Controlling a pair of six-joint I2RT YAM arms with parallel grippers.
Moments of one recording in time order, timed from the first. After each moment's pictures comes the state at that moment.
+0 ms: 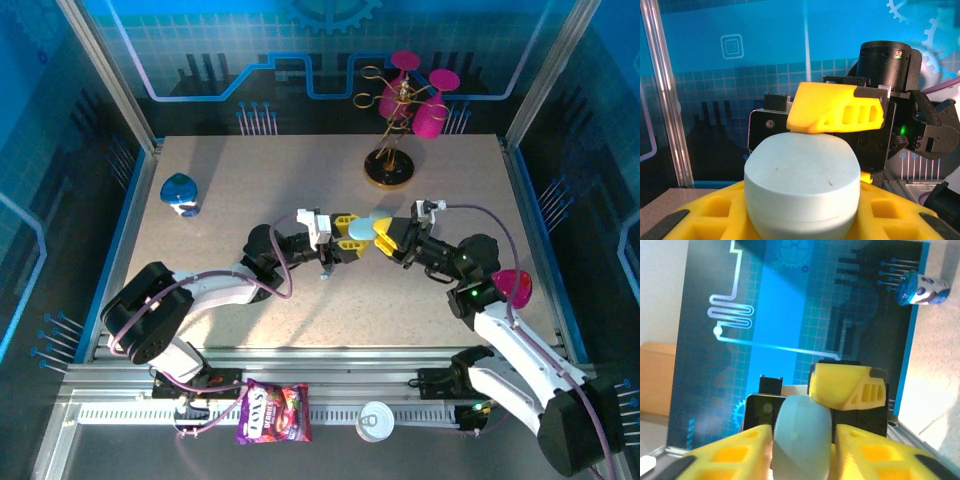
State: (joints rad) left arm -0.71 1.56 0.71 1.20 0.64 -0.14; right arm 0.33 0.88 0.47 0.63 -0.78 1.60
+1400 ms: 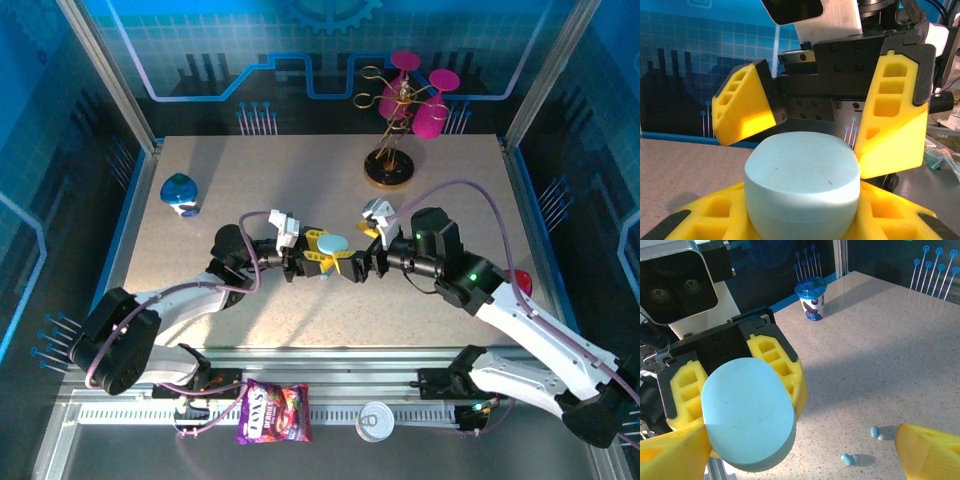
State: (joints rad) left arm -0.53 1.34 0.55 1.06 0.97 -0.32; right arm 0.72 0.96 0.93 -0.33 -0.27 0.11
